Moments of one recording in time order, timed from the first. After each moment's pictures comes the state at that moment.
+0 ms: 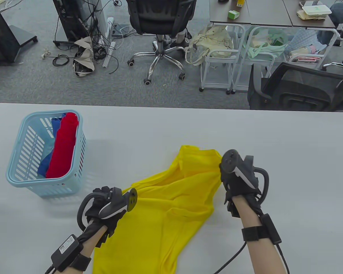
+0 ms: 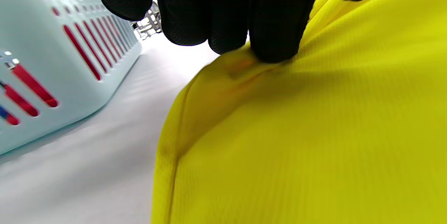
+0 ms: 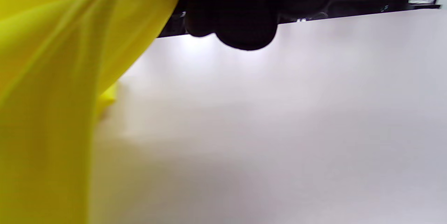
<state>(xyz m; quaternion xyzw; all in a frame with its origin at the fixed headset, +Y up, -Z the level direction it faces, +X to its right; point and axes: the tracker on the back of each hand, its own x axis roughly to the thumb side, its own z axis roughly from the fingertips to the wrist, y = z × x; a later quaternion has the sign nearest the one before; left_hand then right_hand) -0.203 -0.731 -0.294 -0.15 -0.01 -0.18 0.97 0.194 -0.701 -0.352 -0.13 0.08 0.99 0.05</state>
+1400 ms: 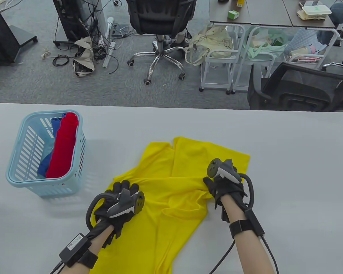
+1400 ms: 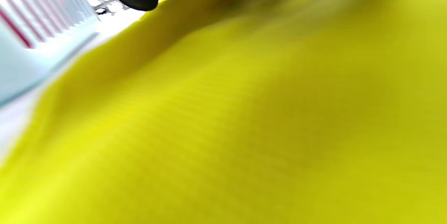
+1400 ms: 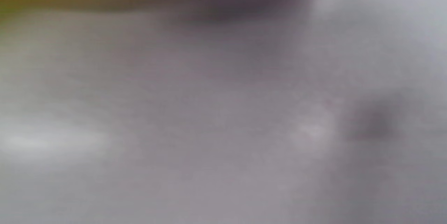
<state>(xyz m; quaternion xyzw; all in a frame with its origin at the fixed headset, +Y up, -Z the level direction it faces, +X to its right) -0.192 -0.770 -0.307 -0.18 -0.05 -0.20 0.96 0.171 -0.792 -0.381 -0.09 0.34 0.94 0.00</state>
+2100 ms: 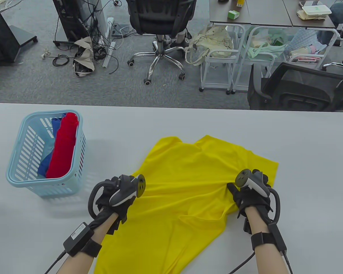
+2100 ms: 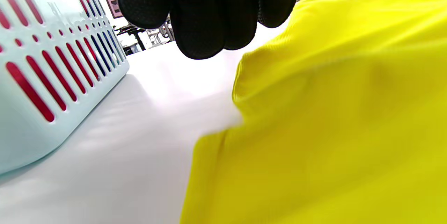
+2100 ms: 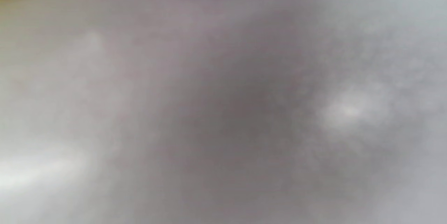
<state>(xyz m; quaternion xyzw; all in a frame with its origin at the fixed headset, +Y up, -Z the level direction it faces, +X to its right) -0.170 -0.715 -0.349 -0.13 0.00 -0.13 0.98 0.240 -0.802 -0.349 -0.14 0.34 0.93 0.05</state>
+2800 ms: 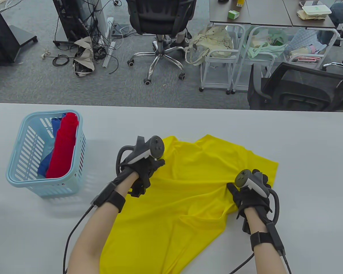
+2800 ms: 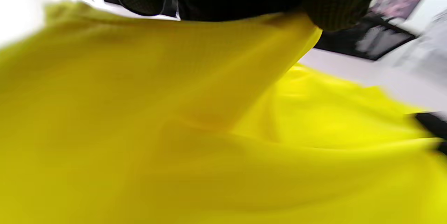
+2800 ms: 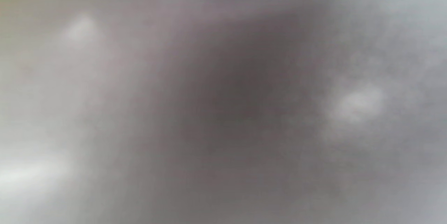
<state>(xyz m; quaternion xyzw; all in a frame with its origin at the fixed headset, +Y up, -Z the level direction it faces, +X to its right) -0.113 -0.679 -0.414 -0.25 -0.25 0.21 0.91 0.240 -0.804 -0.349 -0.14 0.34 0.93 0.06</state>
